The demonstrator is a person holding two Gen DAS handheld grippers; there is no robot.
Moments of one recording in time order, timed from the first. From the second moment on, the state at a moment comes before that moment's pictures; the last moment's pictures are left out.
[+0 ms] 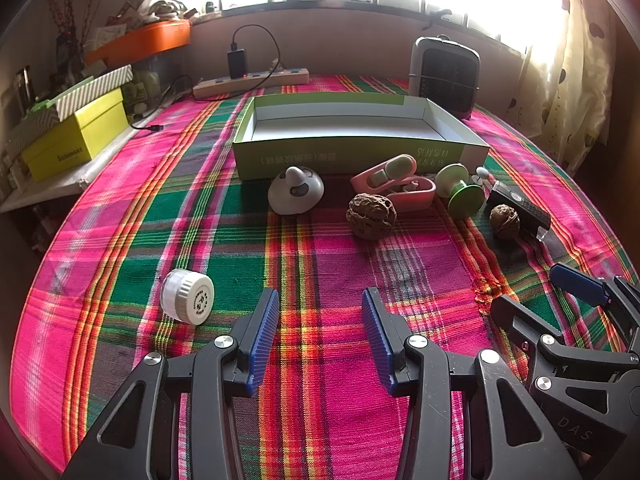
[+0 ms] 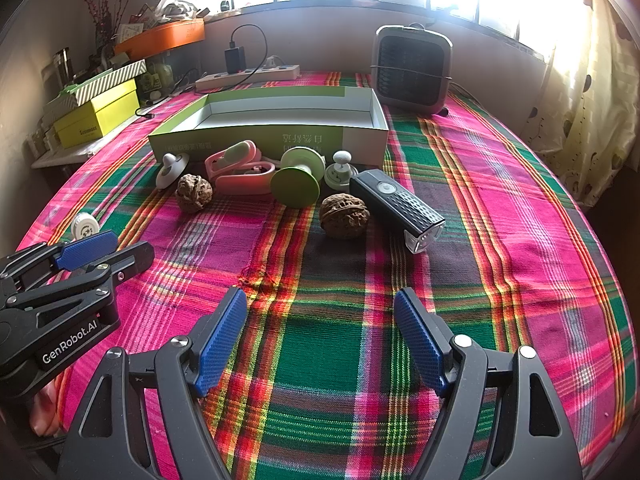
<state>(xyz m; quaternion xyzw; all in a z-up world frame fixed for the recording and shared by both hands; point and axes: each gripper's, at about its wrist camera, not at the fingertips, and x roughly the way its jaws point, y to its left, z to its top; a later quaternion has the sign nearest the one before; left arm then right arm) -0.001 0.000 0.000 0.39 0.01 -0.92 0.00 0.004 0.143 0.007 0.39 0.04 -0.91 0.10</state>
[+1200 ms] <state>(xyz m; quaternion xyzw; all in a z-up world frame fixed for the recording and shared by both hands) 0.011 -0.018 0.017 0.39 0.01 -0.92 -0.01 -0.002 0.186 0.034 0.37 0.04 -0.92 0.09</state>
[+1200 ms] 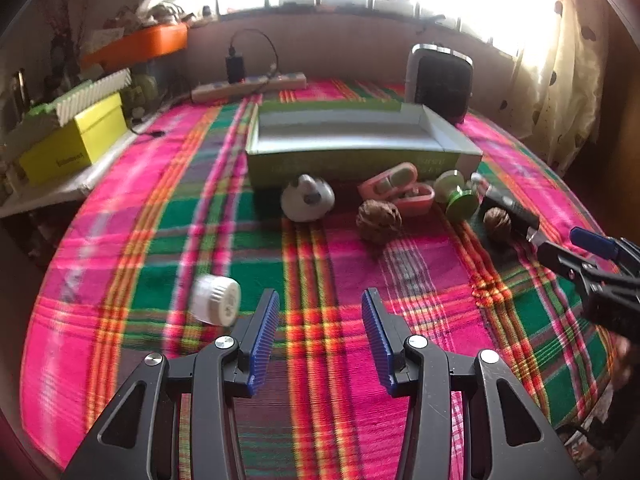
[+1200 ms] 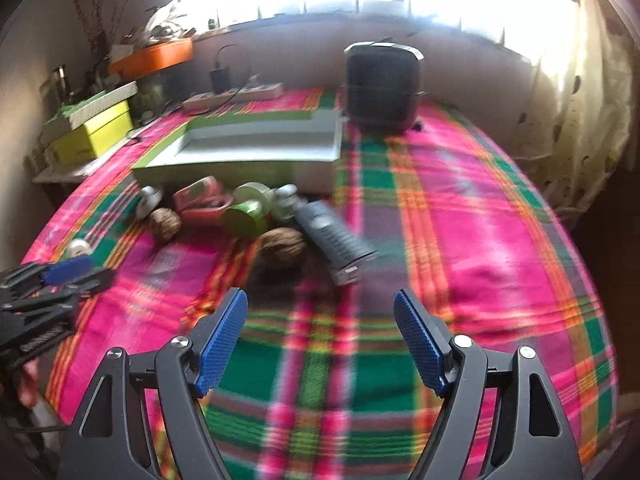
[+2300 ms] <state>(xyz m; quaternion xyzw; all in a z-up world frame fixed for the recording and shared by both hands) 0.000 -0.072 0.010 0.41 0.04 -0.91 0.03 -0.076 0.189 0.018 0.43 0.09 -0.89 0.16</state>
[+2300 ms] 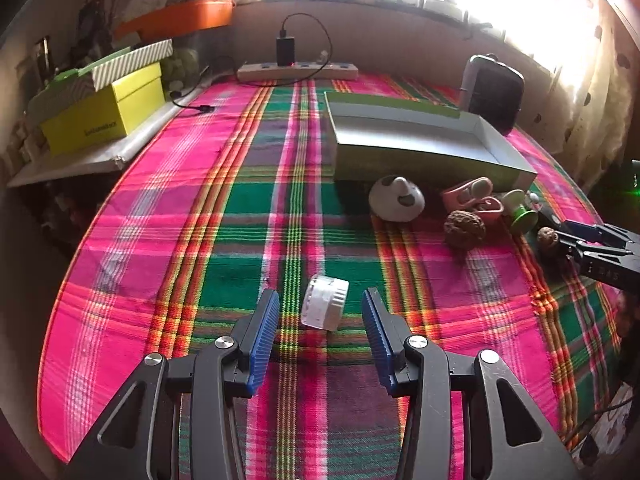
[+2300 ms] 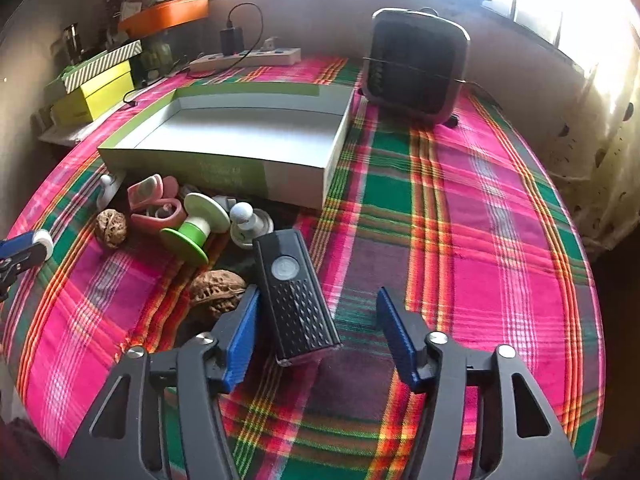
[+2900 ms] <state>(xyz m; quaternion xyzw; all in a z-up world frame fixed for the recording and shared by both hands) -0.006 -0.082 0.003 0.41 0.05 -0.91 0.04 -0.078 0.182 0.019 0.43 0.08 -0.88 0.18</state>
